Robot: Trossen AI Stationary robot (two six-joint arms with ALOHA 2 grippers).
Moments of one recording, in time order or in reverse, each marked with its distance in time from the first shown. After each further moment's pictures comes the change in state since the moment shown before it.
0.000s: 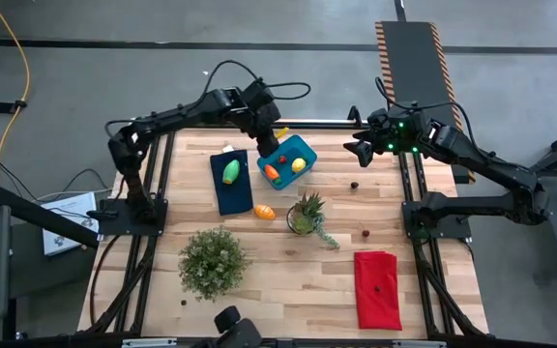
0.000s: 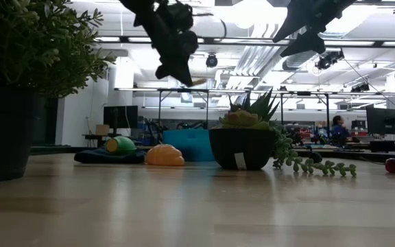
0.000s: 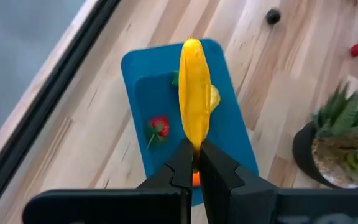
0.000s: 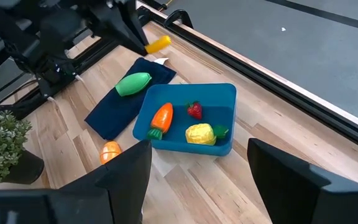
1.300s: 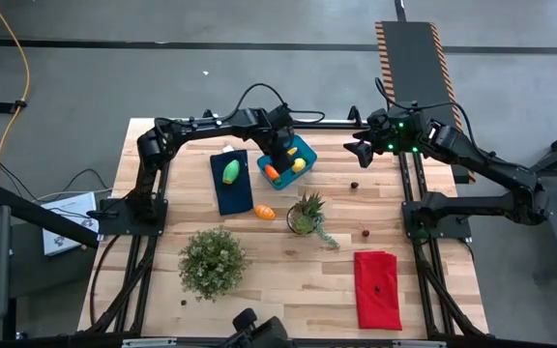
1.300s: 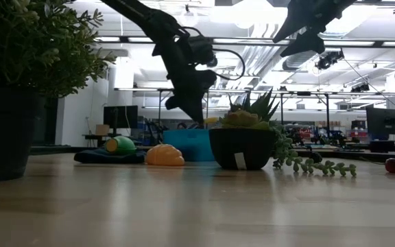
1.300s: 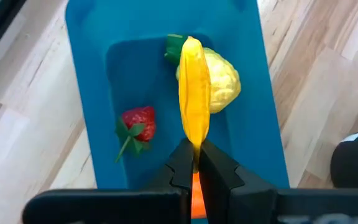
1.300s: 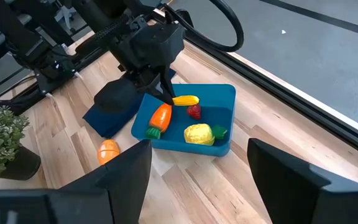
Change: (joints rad) left arm -0.063 0.220 -0.002 0.089 -0.044 -0.106; right arm 0.000 0.000 0.000 -0.001 0.000 -0.026
